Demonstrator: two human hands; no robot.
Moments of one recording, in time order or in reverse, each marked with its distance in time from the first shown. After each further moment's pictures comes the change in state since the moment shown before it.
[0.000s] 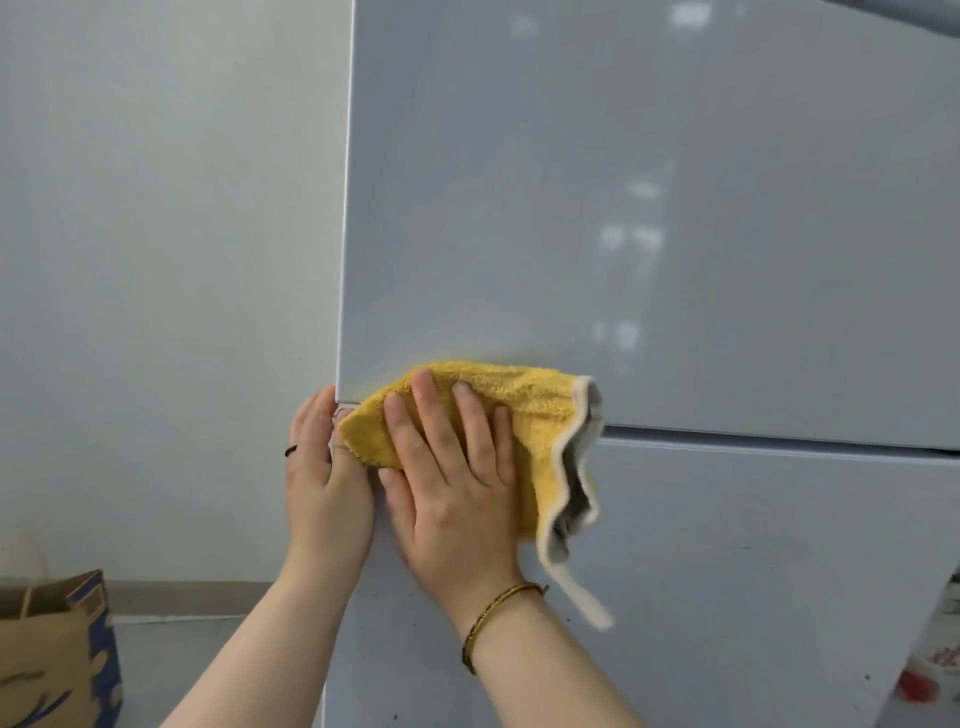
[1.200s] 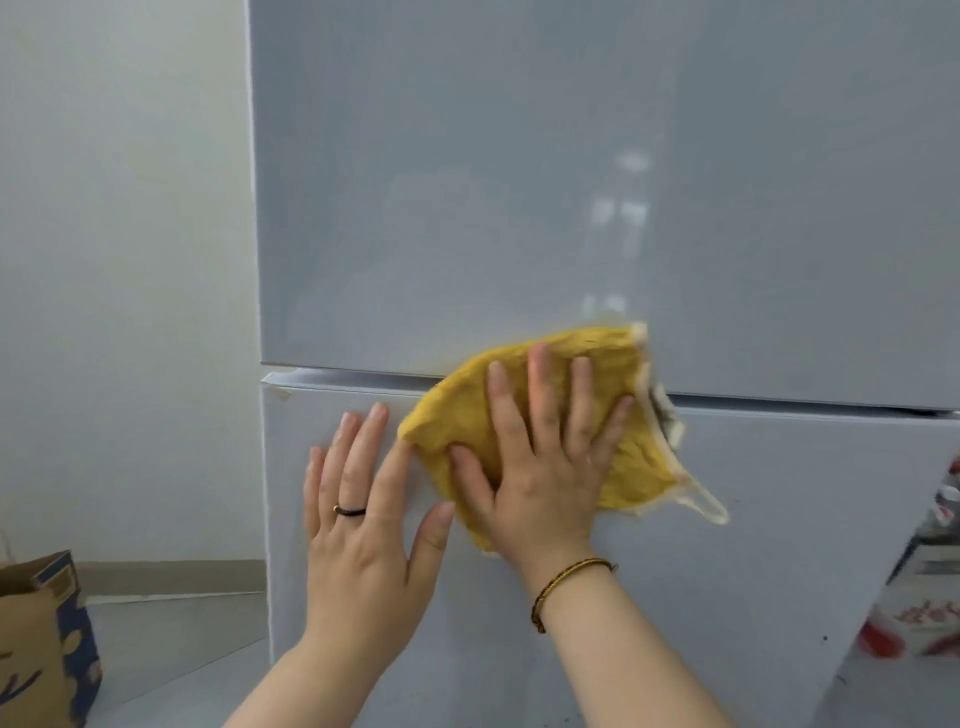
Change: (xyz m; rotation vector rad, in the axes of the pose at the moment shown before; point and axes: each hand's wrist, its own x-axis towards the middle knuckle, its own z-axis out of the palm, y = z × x) left_hand -0.065 -0.037 0.022 0.631 -0.106 0.778; right_hand -0.036 0.081 -0.019 -0.237 0.035 0.059
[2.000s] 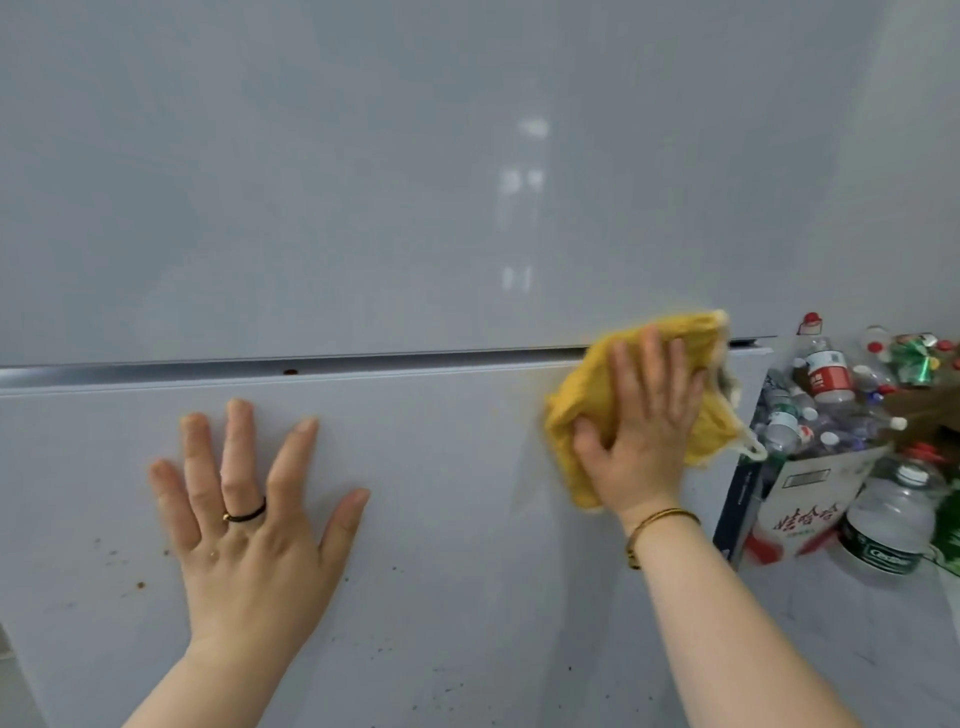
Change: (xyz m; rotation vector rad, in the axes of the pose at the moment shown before) left_hand -0.009 0.054 0.054 0.281 -0.096 -0.016; right_hand -0.050 0.213 -0.035 -0.020 -0.065 0.200
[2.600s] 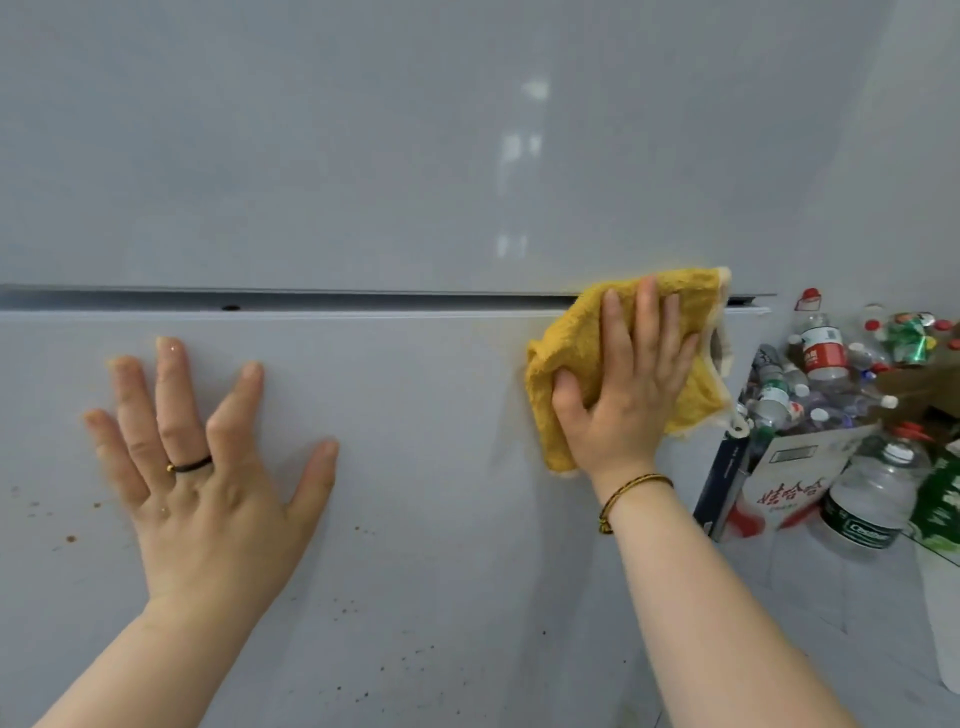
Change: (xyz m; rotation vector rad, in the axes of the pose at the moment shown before) left_hand -0.005 0.008 0.007 -0.091 -0.150 -0.222; right_hand -0.002 -0.008 0.002 0.023 0.039 0.080
